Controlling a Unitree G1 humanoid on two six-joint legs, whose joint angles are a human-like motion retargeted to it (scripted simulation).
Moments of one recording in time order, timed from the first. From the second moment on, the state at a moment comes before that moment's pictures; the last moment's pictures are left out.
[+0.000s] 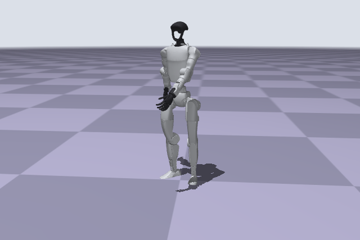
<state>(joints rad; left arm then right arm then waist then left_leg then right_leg) -0.60 0.00 0.06 1.32 0.01 -0.04 -0.06 0.39 -0.32 -0.25 1.70 -0.55 0.05 -0.32 -0.05 -0.03 -0.09 -0.07 0.04 0.42 0.07 -0.31 -0.07 0.03 -0.13 -0.50 -0.03 -0.01 0.01</state>
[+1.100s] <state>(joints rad) -0.45 0.05 0.06 1.35 0.01 -0.11 -0.04 0.31 -0.28 -0.23 1.70 -0.55 0.10 -0.22 0.00 -0.04 -0.09 -0.06 0.04 0.49 0.06 -0.29 -0.05 0.03 -0.11 -0.43 -0.02 -0.01 0.00</state>
